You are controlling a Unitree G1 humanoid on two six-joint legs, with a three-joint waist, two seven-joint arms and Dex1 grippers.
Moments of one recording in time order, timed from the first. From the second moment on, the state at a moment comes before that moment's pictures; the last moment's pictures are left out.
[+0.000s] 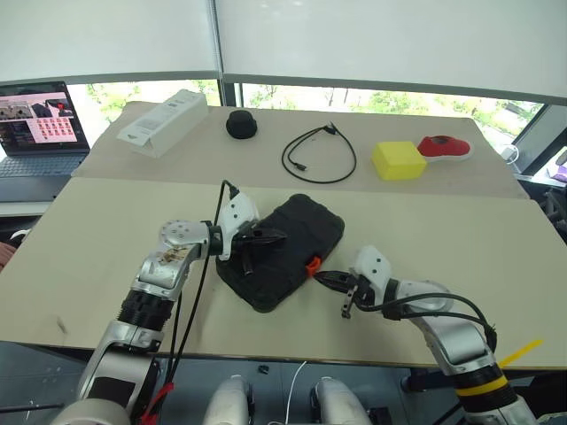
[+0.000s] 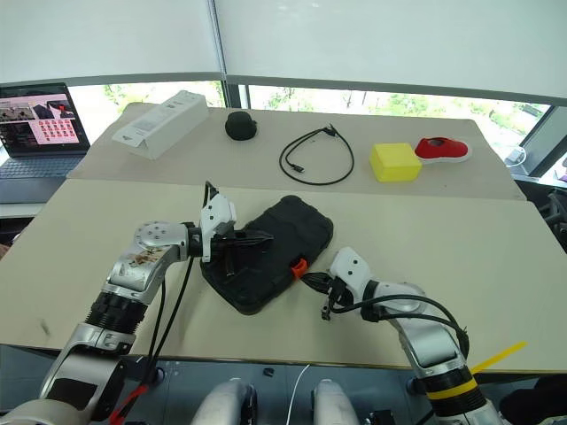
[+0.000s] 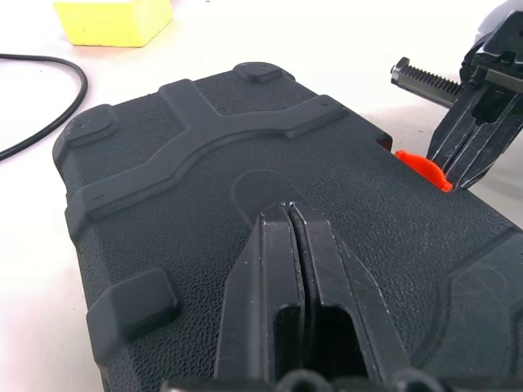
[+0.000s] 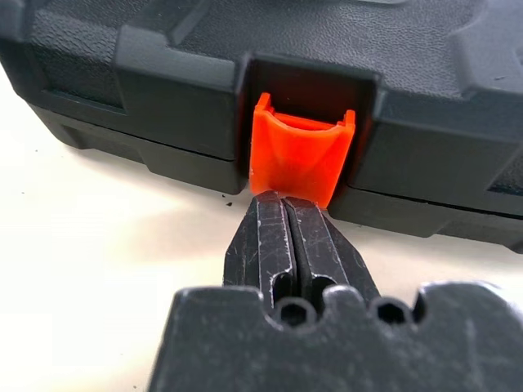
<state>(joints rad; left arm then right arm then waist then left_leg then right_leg) -0.59 0.45 -0.18 0.21 -0.20 0.27 -1.09 -0.18 -0.50 0.18 -0.19 0.18 0.30 0.82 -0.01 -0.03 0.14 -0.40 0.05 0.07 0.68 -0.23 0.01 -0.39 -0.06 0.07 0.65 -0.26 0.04</state>
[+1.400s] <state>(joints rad) 0.17 0.69 0.42 0.01 -0.31 -0.07 -0.97 -0.22 -0.72 -0.14 0.28 0.34 -0.19 1.23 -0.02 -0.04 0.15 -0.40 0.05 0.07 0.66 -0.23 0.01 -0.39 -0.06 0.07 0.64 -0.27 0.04</state>
